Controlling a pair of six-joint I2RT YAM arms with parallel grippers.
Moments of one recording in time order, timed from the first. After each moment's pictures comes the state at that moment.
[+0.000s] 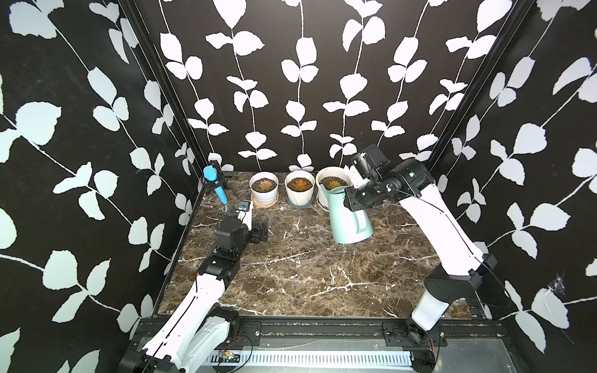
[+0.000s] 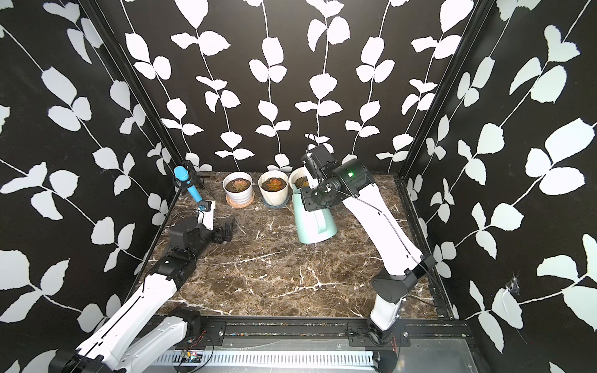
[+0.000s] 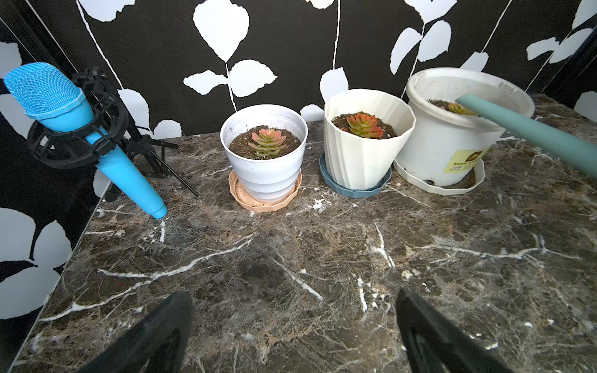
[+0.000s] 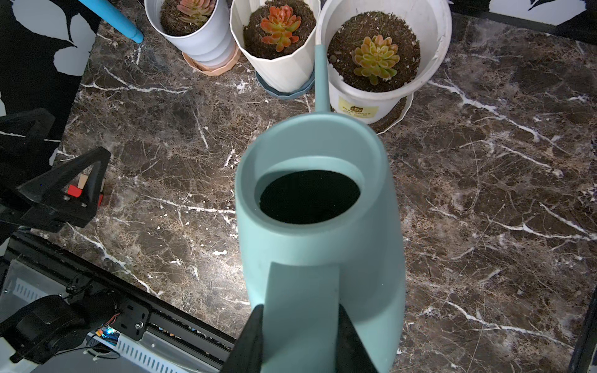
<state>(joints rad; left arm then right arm) -0.29 0.86 0.57 -0.07 -0.07 0.00 0.67 1.74 2.26 -1.54 0.00 0.33</state>
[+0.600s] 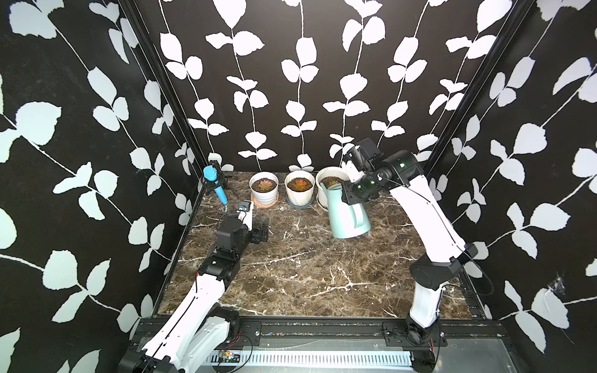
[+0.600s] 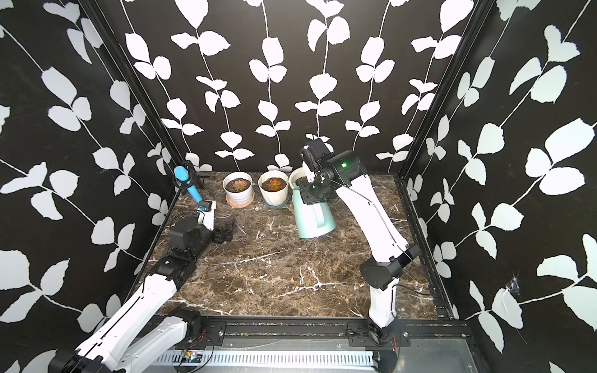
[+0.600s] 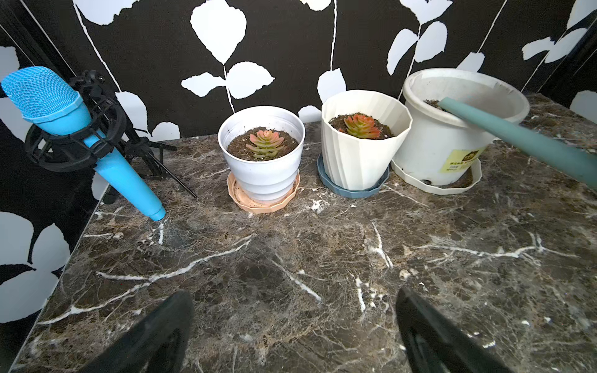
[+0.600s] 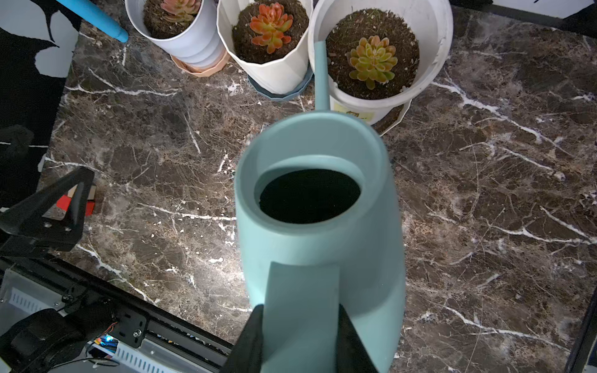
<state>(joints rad) -0.30 0.85 0.57 -0.07 -0.07 0.01 0.63 1.89 2.44 -1.63 -0.02 0.31</state>
